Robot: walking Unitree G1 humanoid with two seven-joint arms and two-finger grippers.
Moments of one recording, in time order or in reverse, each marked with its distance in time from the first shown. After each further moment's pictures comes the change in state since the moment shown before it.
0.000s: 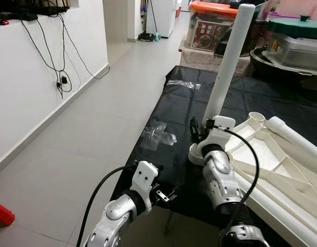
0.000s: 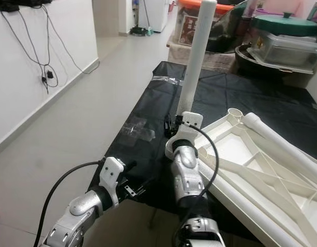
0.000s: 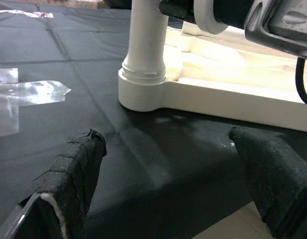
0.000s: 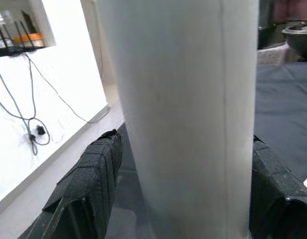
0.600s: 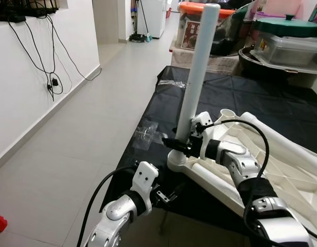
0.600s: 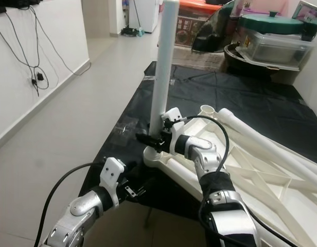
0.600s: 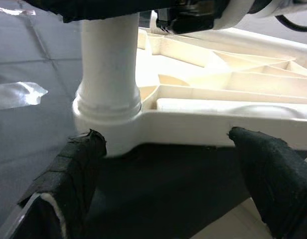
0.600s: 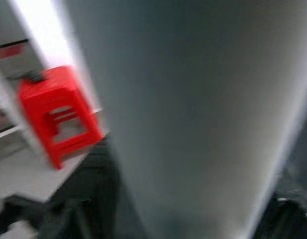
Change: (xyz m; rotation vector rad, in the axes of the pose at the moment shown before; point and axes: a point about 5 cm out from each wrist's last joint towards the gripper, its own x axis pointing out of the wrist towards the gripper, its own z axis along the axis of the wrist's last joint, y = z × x) left arm -0.001 -0.001 -0.003 -0.007 0.008 0.001; right arm 0.005 0.013 0.001 -0.089 0.388 1.005
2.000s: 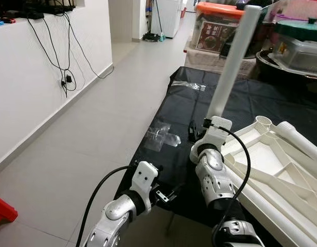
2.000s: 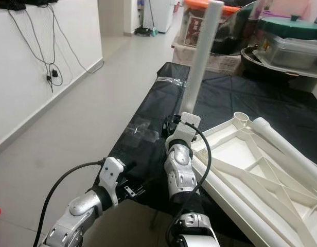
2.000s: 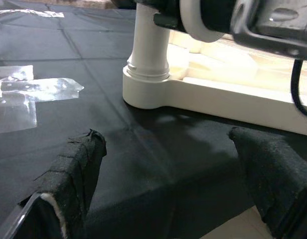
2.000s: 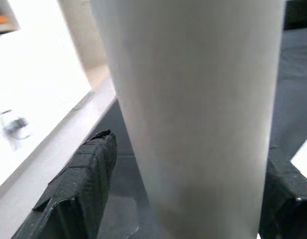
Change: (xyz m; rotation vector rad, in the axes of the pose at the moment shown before) left arm 0.001 0.001 0.002 0.005 -0.007 -0.002; right arm -0.006 -0.006 -0.010 0.192 -0.325 -1.076
